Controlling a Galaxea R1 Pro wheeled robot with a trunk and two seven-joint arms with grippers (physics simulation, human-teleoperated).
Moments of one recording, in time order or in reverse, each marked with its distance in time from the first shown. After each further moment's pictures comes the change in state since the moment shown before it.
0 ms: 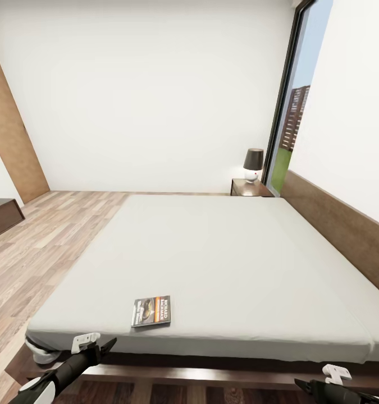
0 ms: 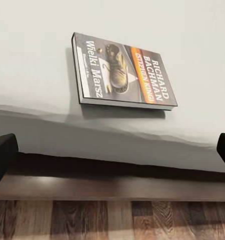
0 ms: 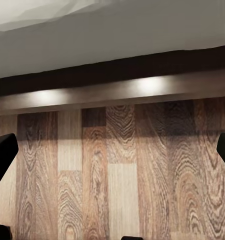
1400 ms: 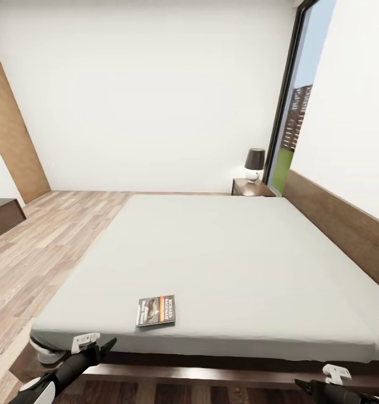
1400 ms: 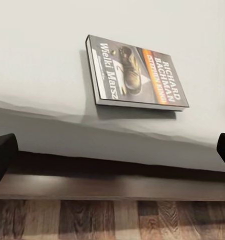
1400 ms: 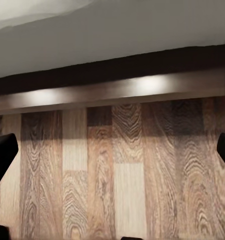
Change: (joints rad) left arm 0.000 0.000 -0.001 0.001 0.000 -0.002 0.001; right arm 0.000 0.000 0.000 0.001 0.000 0.000 0.000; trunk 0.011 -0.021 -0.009
